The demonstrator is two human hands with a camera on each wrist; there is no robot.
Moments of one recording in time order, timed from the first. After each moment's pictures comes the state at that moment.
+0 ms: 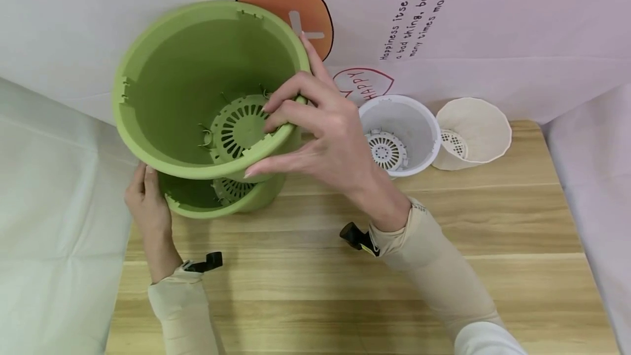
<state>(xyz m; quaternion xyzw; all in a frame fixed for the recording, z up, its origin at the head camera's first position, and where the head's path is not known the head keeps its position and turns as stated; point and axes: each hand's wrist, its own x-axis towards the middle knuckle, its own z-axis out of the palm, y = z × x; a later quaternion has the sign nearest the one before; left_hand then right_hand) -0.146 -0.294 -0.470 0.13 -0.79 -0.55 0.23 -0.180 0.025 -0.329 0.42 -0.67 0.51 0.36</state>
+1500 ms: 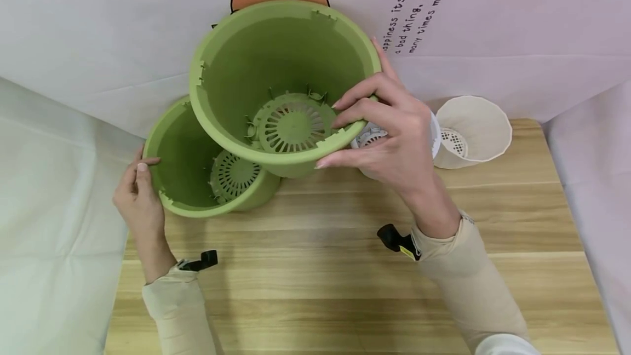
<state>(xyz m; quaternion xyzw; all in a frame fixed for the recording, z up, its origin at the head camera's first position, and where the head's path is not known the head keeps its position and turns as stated) -0.146 -0.299 -0.475 0.12 -0.78 -0.55 0.27 -0.167 0.083 -0.347 0.35 -0.68 0.53 0.38</state>
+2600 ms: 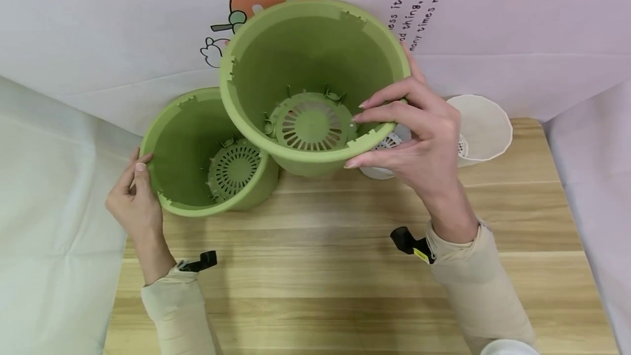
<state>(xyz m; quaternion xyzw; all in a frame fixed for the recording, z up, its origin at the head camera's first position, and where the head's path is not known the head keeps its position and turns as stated) -0.139 -0.282 -0.450 0.20 -0.80 -0.49 0.29 -0.158 0.101 -0.345 0.31 -0.67 0.56 0.37</state>
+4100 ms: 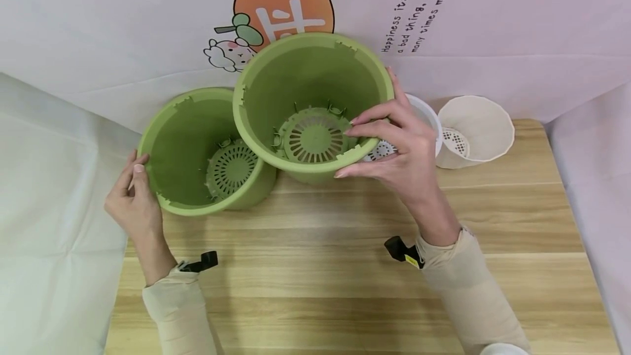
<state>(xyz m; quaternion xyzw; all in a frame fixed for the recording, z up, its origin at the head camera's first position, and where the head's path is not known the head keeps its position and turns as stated) -0.144 -0.299 -0.465 0.22 -0.77 -0.51 0.31 -0.160 0.096 -0.382 0.31 -0.69 0.55 0.36</state>
